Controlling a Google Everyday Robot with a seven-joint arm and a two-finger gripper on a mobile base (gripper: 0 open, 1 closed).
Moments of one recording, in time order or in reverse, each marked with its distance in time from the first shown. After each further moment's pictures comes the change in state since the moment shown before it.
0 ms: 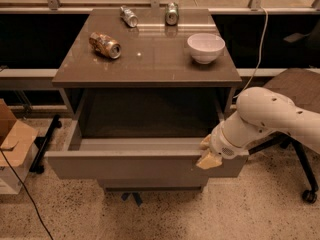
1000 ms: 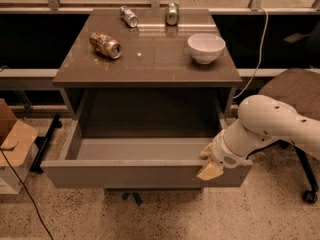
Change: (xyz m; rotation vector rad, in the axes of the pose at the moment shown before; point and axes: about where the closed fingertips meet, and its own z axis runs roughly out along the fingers) arm 0.012 0.024 0.002 -0.026 0.003 0.029
